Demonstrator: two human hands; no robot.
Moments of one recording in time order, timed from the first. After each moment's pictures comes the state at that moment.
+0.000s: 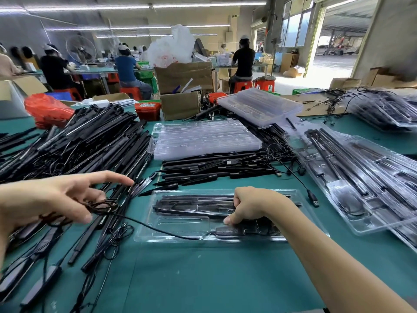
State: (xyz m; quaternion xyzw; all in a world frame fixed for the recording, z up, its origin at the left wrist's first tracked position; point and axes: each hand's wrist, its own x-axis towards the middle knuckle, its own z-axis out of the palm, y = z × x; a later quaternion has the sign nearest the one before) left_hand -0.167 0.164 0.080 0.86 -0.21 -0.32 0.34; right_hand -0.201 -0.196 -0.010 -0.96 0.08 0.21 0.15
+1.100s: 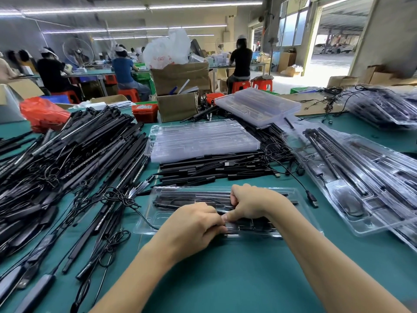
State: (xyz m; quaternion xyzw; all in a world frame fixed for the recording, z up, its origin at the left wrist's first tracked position) left_hand -0.187 -0.007 -0.046 0.81 -0.53 0.15 0.18; right_hand -0.191 -0.205 -0.019 -0.98 0.03 0.16 0.14
